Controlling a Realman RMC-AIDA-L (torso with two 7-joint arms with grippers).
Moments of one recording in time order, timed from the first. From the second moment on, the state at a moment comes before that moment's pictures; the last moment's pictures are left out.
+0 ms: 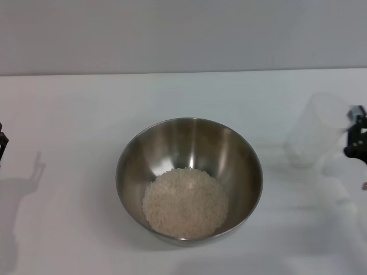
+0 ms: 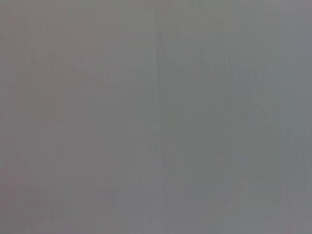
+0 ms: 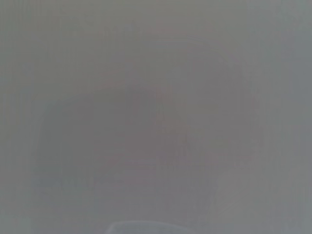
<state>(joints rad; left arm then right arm) -0.17 -2.08 -0.96 -0.35 2.37 1.34 0.03 0.37 2.08 0.52 0.12 -2.06 -1.33 0.20</state>
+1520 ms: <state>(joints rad) -0.17 -2.08 -0.95 -0.36 2.36 1.34 0.03 0.47 2.09 0.40 0.14 -2.07 -1.08 0.10</state>
